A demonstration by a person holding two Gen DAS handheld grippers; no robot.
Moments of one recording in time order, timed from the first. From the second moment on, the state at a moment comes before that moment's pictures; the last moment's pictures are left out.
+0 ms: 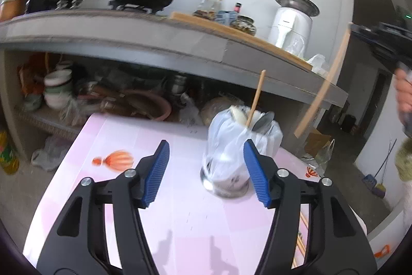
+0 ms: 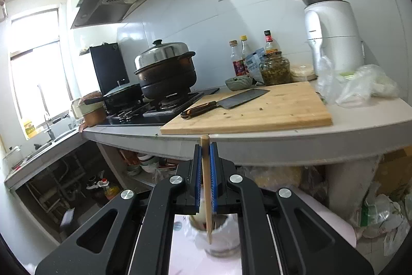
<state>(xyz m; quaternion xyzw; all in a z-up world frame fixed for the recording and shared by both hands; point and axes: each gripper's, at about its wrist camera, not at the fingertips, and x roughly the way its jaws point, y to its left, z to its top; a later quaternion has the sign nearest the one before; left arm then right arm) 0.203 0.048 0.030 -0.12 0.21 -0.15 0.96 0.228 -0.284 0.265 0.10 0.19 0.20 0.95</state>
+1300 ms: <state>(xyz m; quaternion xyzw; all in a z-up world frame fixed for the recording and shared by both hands) 0.176 0.091 0.006 -0.14 0.23 -0.10 0.96 0.320 -0.173 0.145 0.00 0.31 0.24 0.92</state>
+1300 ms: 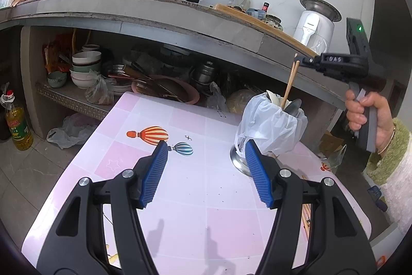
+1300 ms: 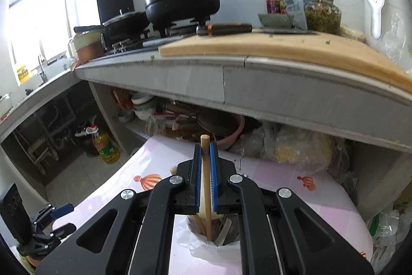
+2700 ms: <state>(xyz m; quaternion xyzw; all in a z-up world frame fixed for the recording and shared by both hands) 0.170 0.040 0.003 -0.11 0.27 -0.15 0.95 0.156 -0.317 0.085 0.09 0.37 0.12 0.92</state>
